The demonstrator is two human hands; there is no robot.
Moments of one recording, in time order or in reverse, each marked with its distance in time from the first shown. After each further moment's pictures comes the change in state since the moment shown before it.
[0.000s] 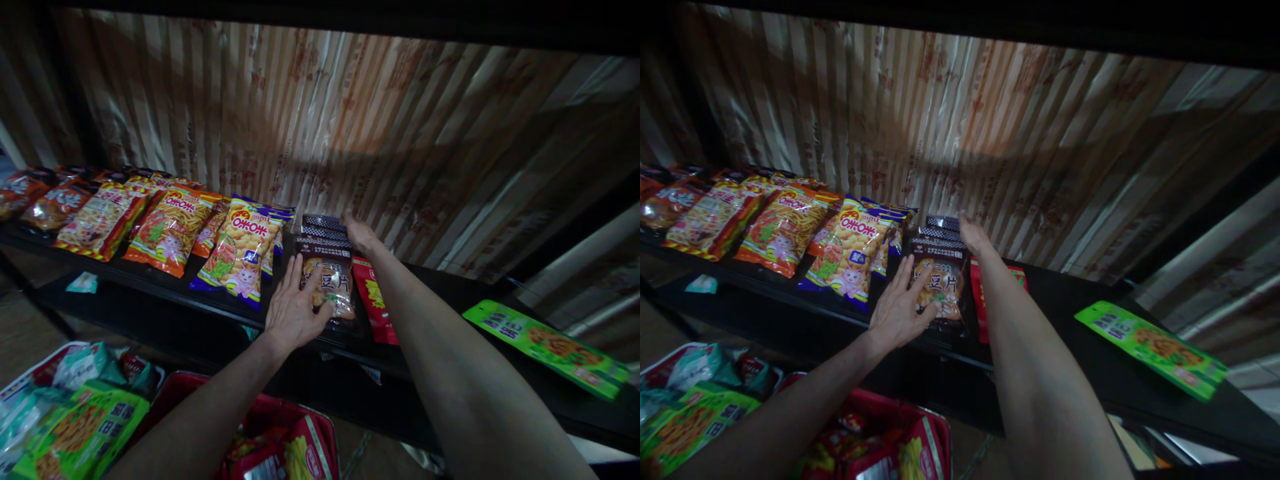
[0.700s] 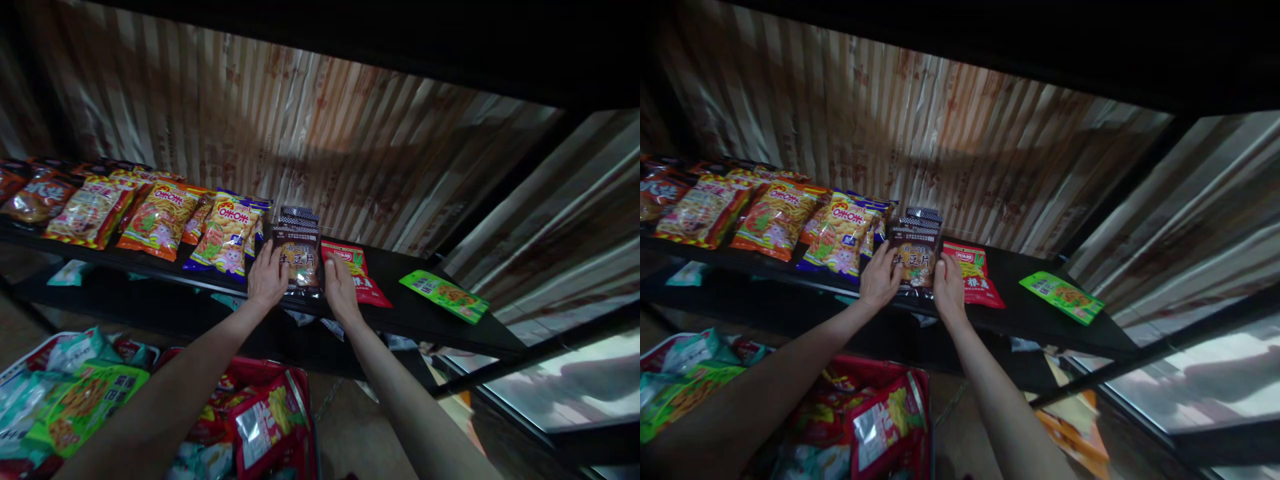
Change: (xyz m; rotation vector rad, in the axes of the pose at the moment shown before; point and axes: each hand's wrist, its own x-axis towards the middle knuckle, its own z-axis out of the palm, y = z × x) left_hand -0.004 -0.004 0.002 0.010 0.228 -0.050; right_hand -0.207 0.006 -0.011 0.179 0.223 -0.085
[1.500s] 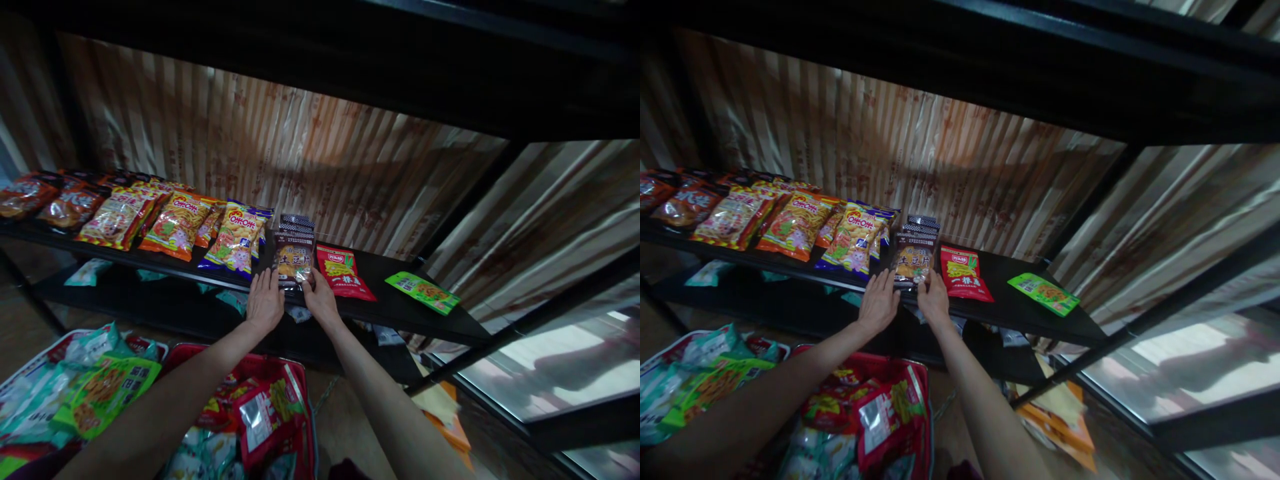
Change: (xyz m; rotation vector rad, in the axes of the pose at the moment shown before) left_hand -0.057 0.006 -0.030 0.152 -0.172 0.054; right_hand -0.037 -0.013 0.016 -0.128 -0.105 0.044
